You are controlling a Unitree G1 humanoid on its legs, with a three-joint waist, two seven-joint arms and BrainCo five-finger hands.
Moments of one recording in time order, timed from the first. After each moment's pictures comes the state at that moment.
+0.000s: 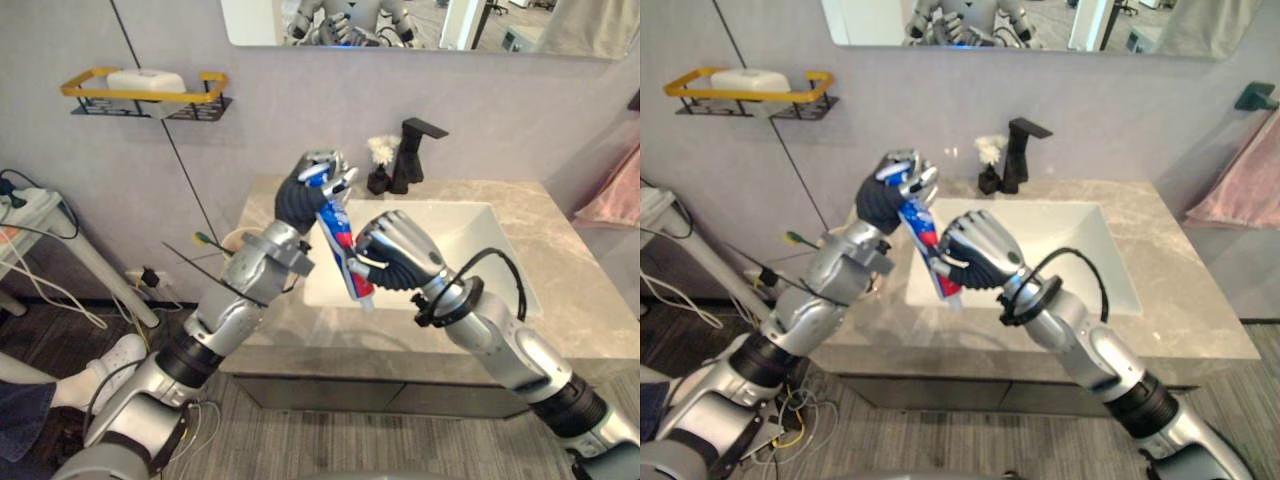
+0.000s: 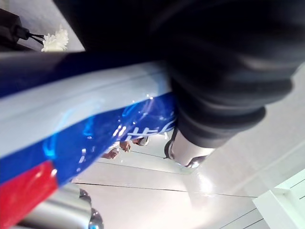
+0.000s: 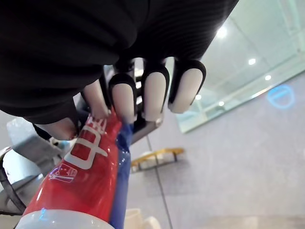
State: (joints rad) left arm -0.55 0.49 -0.50 -0.11 -0.95 -0.17 0.04; right arm -0.34 -0.64 0.47 -0.34 -0.59 -0.18 -0.17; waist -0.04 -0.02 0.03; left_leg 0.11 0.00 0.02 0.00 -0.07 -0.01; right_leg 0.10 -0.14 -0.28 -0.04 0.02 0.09
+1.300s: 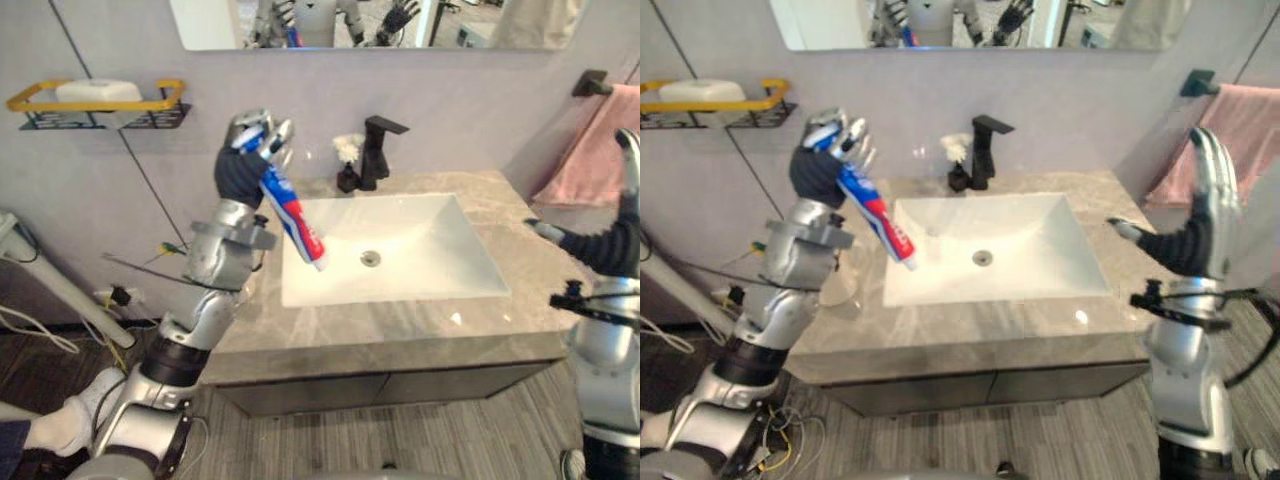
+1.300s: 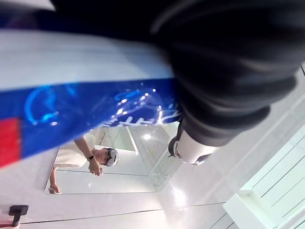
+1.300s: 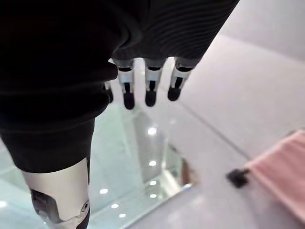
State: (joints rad) left arm -0.45 0.44 -0.18 -0.18 -0.78 -0.16 0.08; right arm 0.08 -0.39 -0.40 -0.36 -0.48 -0.10 -0.32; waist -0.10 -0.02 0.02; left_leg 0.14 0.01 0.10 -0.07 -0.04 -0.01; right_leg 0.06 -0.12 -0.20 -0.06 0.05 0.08
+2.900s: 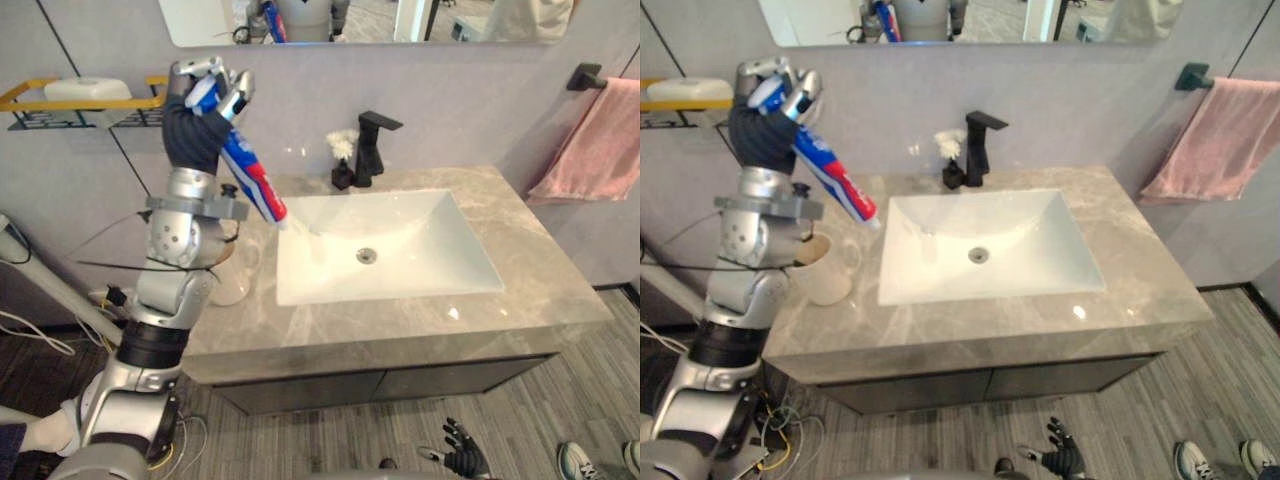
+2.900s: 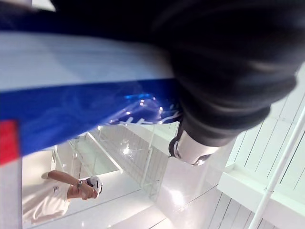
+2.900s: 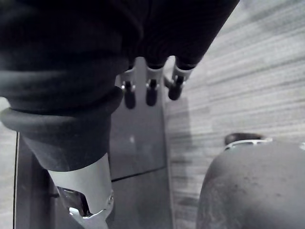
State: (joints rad) left arm -0.58 0.52 -0.09 -0.11 -0.54 -0.22 0.15; right arm 0.45 -0.04 -0.14 0.48 -0.08 -0.06 0.07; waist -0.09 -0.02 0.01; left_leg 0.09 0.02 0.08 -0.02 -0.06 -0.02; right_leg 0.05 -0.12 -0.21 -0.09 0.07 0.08
